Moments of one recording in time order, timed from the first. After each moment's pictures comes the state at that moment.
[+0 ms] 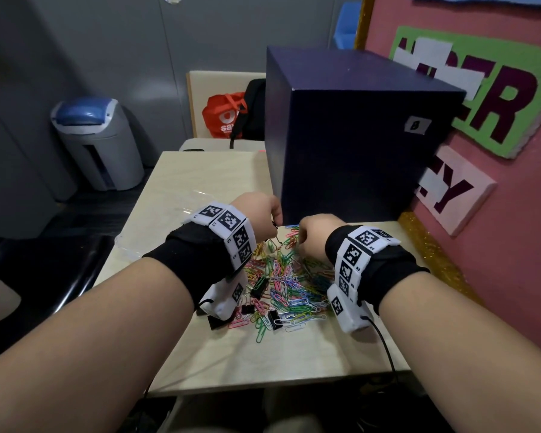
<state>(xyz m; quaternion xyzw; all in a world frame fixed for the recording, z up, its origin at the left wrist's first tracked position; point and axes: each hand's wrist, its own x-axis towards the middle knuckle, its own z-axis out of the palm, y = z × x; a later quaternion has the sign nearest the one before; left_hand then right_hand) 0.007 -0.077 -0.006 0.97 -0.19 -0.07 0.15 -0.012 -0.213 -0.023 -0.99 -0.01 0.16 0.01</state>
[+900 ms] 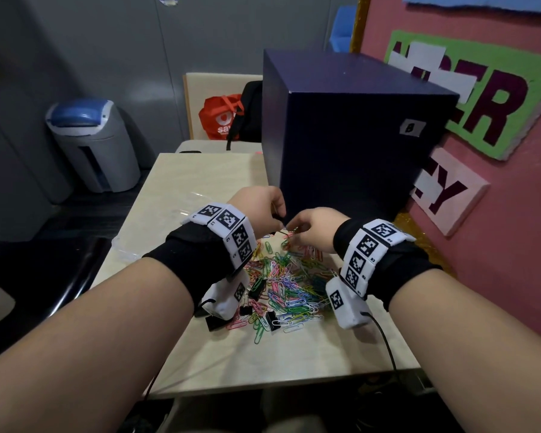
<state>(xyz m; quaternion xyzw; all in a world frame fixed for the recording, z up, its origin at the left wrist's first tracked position) 0.010 -0.077 -0.003 0.95 -0.21 -0.01 0.22 -0.022 -0.223 -0.010 -0.98 -0.02 0.13 0.17</state>
